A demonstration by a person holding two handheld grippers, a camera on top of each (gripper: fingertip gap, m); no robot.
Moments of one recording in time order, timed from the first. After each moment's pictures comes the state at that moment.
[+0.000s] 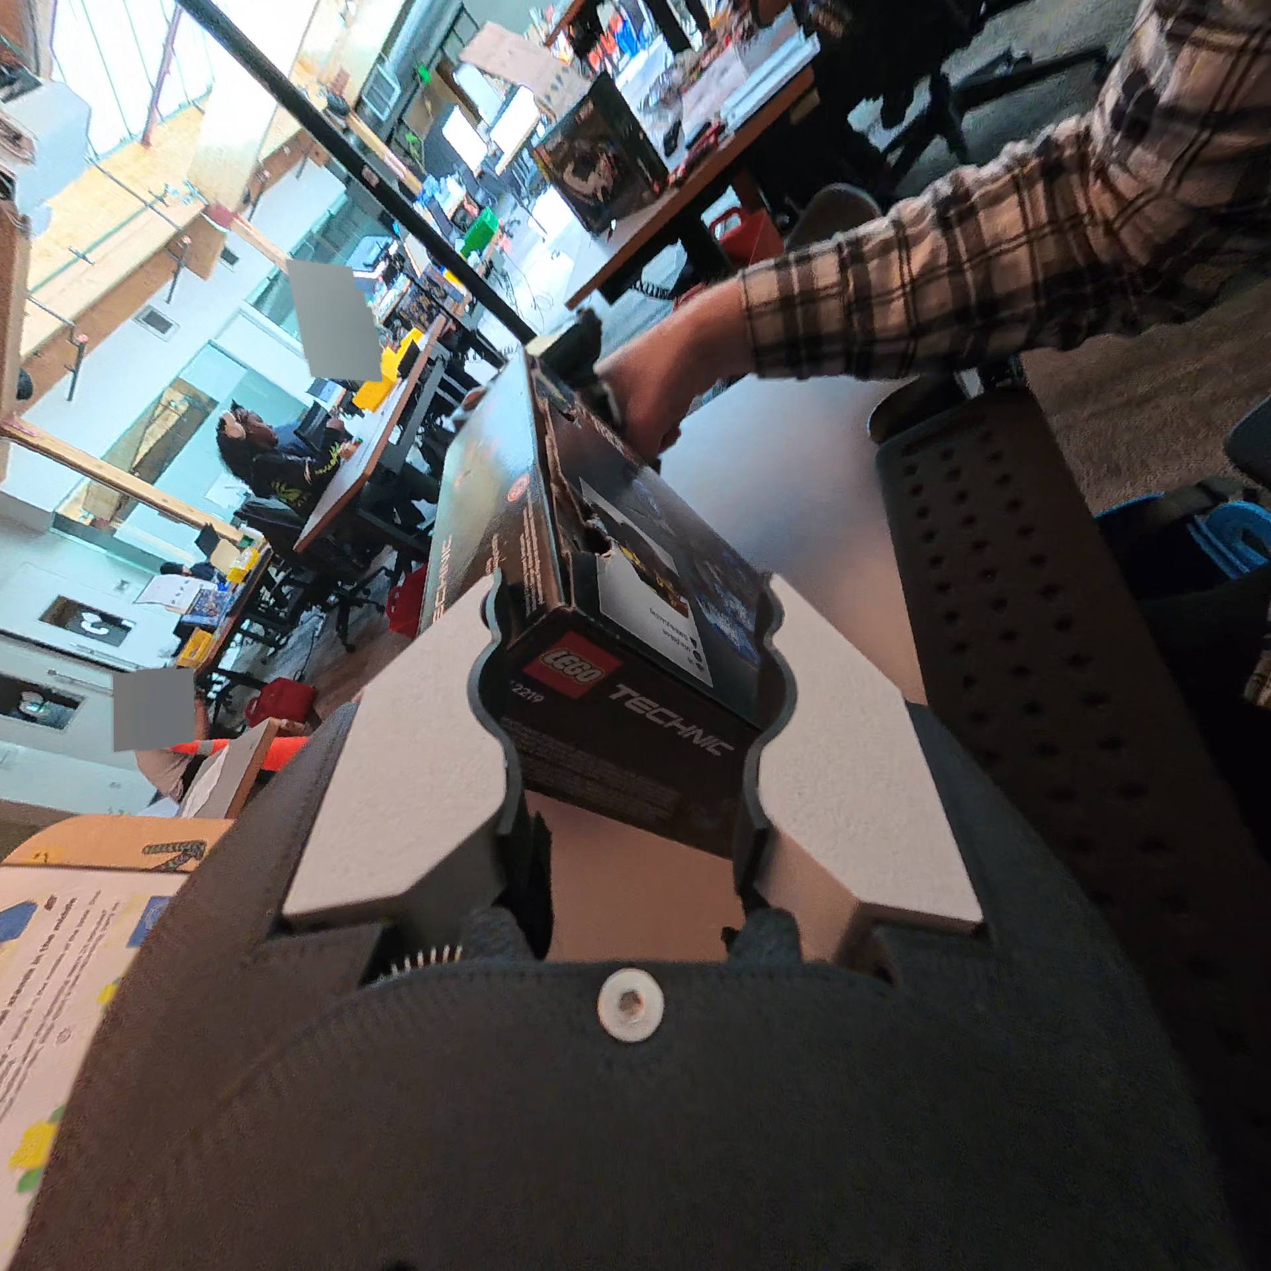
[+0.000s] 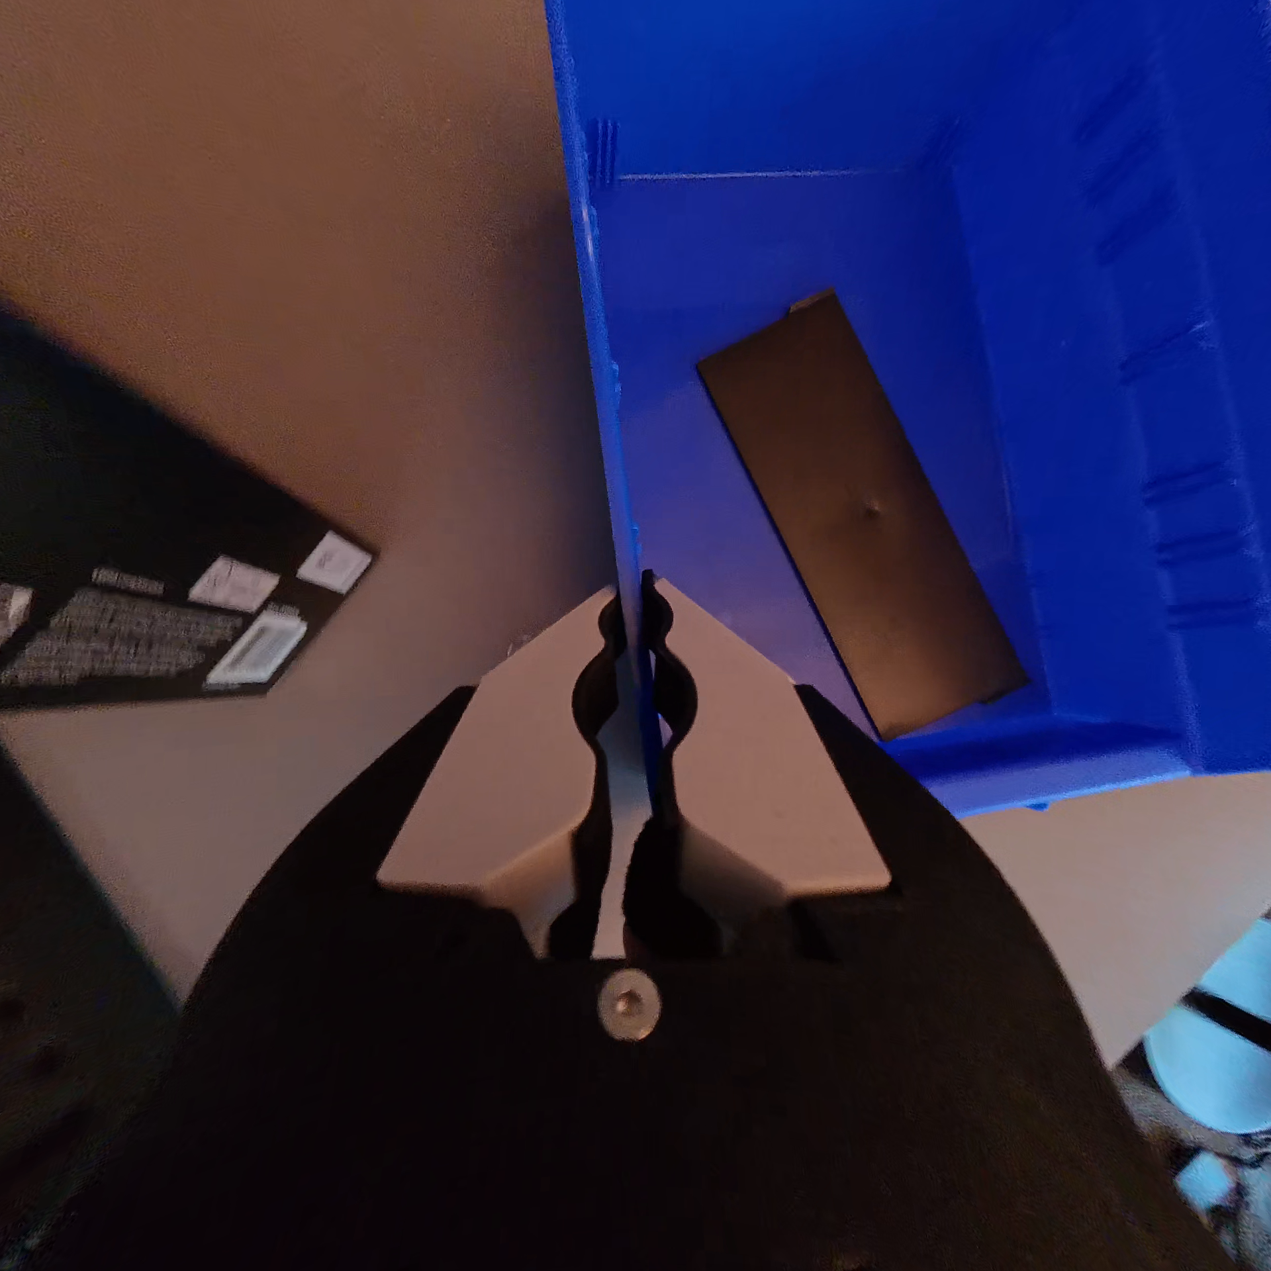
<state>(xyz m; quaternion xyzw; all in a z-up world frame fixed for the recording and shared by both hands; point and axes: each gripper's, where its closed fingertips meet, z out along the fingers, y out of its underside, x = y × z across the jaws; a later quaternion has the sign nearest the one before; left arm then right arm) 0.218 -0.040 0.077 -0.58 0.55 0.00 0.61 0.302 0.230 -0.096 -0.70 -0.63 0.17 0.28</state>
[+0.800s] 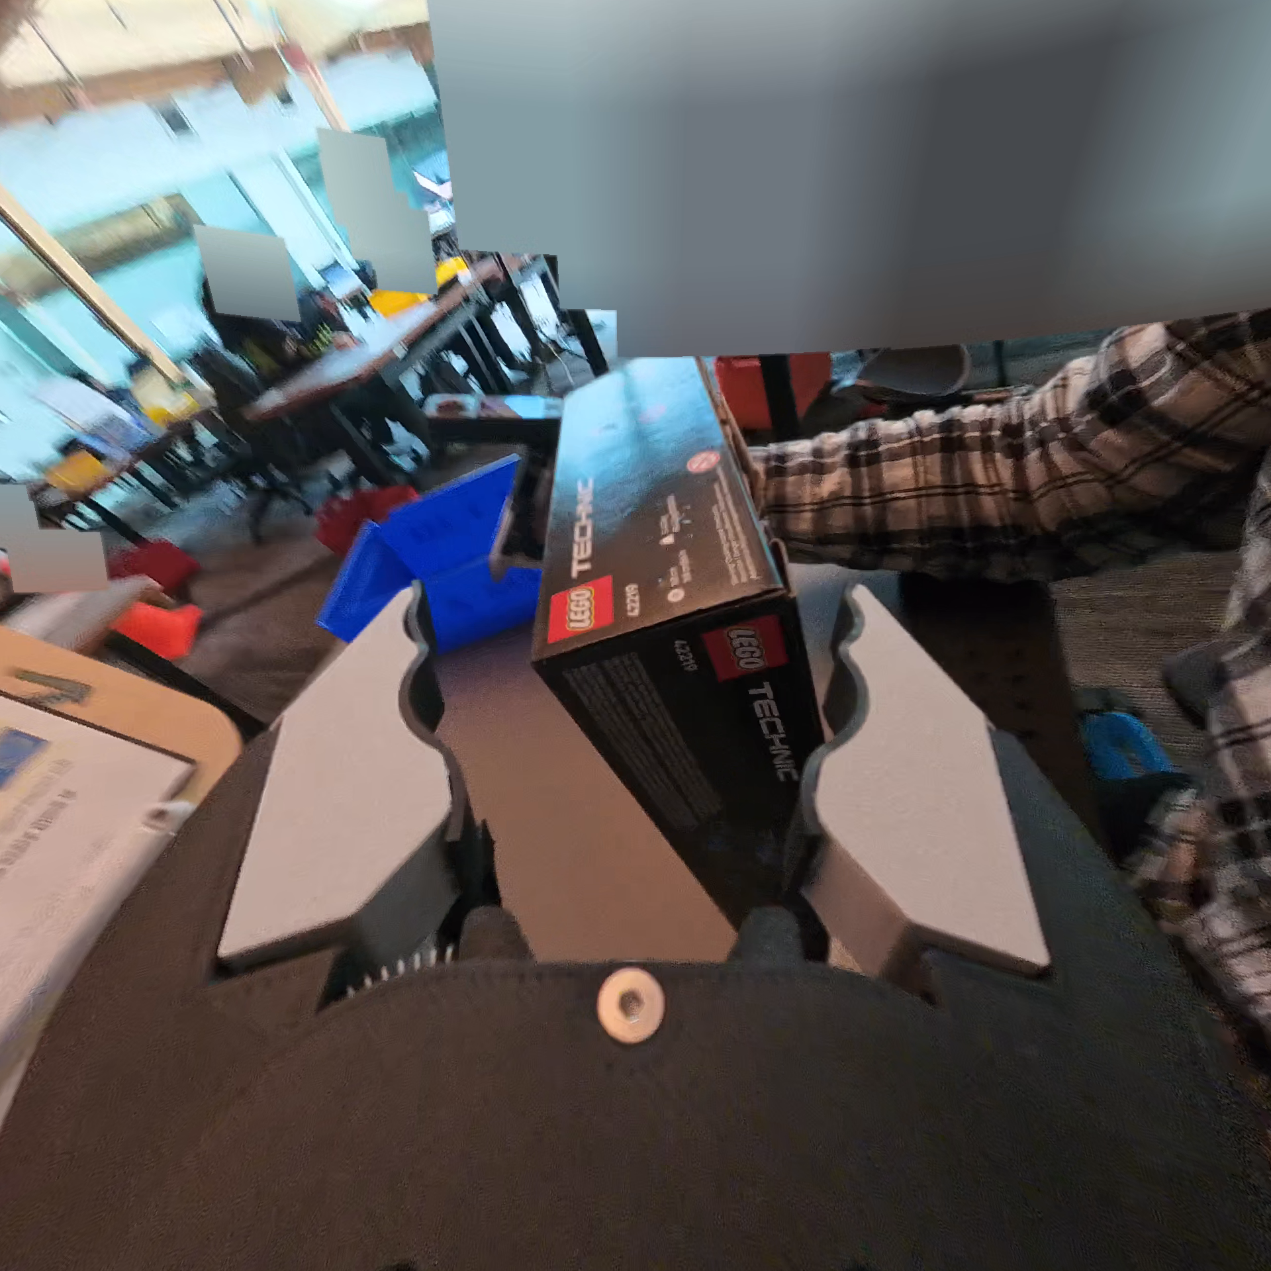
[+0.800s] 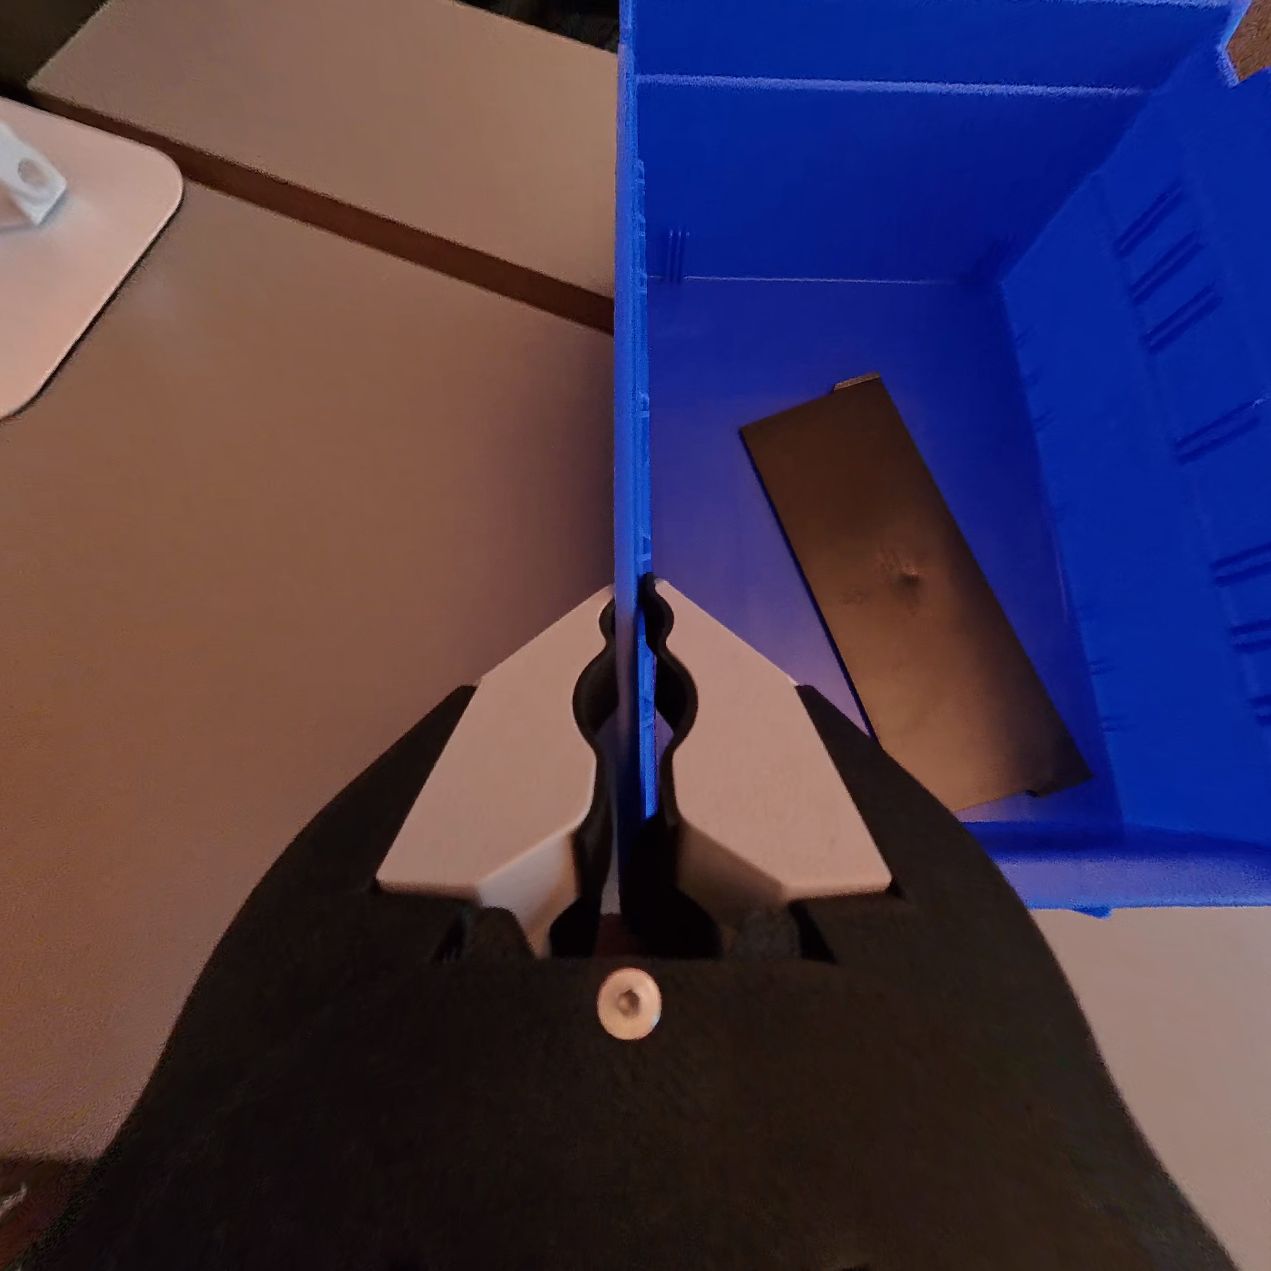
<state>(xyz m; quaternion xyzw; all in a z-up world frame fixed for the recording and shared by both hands) 0.187 -0.005 0.099 -0.66 0.40 -0.11 0.62 0.239 0.380 -0.094 -0.83 -0.39 0.16 0.37</state>
